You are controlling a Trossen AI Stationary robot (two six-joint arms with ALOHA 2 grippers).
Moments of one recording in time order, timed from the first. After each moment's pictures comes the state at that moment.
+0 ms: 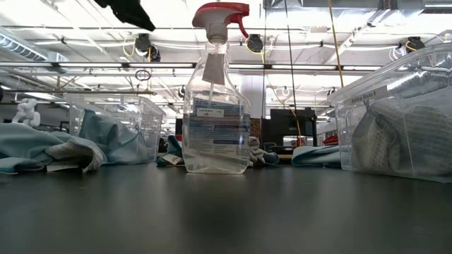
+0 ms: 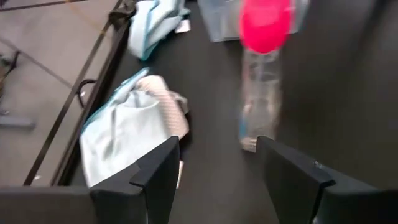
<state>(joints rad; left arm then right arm) -0.10 0.98 1.04 -0.72 -0.26 0.02 0.62 1.43 1.30 -0.90 0.71 0.01</state>
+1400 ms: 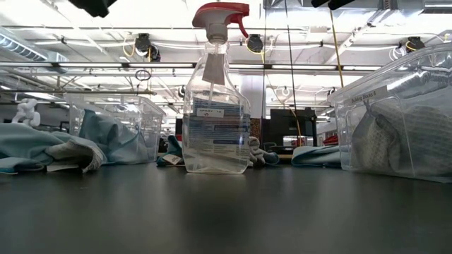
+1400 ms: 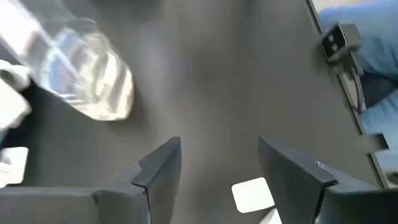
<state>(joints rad) -0.57 1.21 1.04 -0.71 -0.23 -0.34 0.56 1.43 1.30 -0.90 0.70 -0.02</state>
